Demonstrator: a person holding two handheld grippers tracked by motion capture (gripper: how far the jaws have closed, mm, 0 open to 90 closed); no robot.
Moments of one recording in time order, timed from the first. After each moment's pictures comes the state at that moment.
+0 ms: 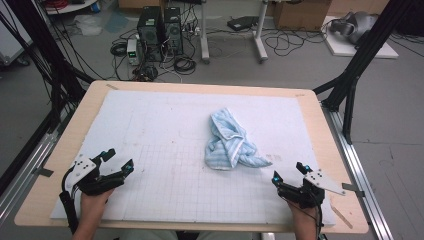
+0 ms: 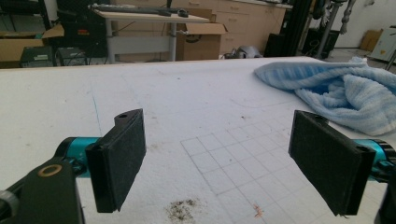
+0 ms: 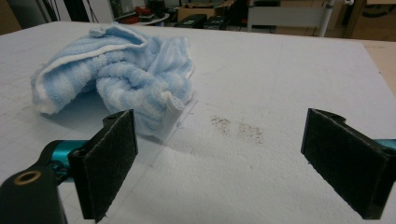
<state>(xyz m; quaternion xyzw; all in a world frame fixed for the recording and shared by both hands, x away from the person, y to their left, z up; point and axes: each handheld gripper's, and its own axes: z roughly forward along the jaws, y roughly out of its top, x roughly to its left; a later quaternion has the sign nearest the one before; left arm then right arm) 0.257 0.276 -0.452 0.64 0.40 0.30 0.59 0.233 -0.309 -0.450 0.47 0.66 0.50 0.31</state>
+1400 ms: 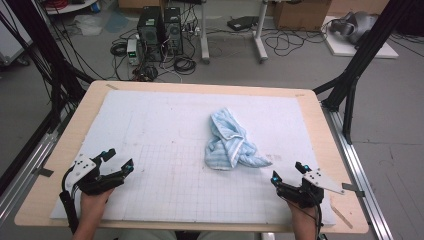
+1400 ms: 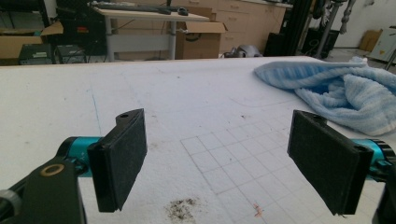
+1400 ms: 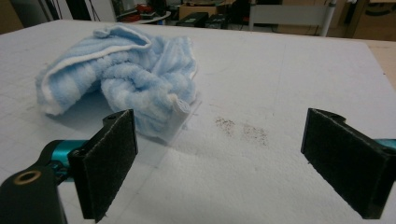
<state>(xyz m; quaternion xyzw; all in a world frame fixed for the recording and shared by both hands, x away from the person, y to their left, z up) 0.259 0.277 -0.452 0.63 0.41 0.29 0.59 0.233 -0.305 -0.444 0.47 0.66 0.50 0.31</state>
